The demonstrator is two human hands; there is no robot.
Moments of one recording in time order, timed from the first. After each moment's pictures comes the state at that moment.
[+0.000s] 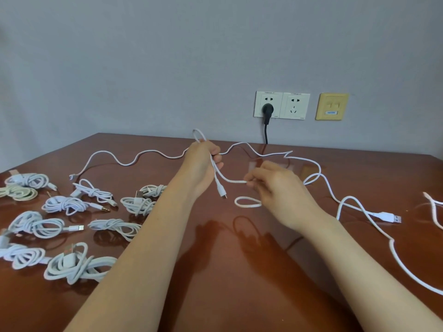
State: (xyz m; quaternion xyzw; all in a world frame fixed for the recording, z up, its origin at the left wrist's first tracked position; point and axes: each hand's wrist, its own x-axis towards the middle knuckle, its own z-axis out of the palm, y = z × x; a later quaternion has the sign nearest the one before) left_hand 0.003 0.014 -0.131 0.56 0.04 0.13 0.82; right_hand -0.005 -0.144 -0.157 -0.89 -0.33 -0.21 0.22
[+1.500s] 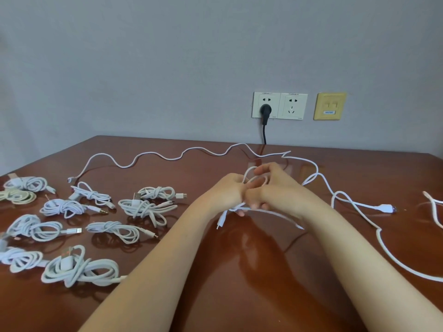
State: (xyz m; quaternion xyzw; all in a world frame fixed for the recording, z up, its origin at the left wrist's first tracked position) left_hand -0.007 -0.019 -0.158 0.85 -0.05 -0.04 0.52; right_hand -0.018 -0.140 -0.137 -0.84 -0.12 0.11 0.52
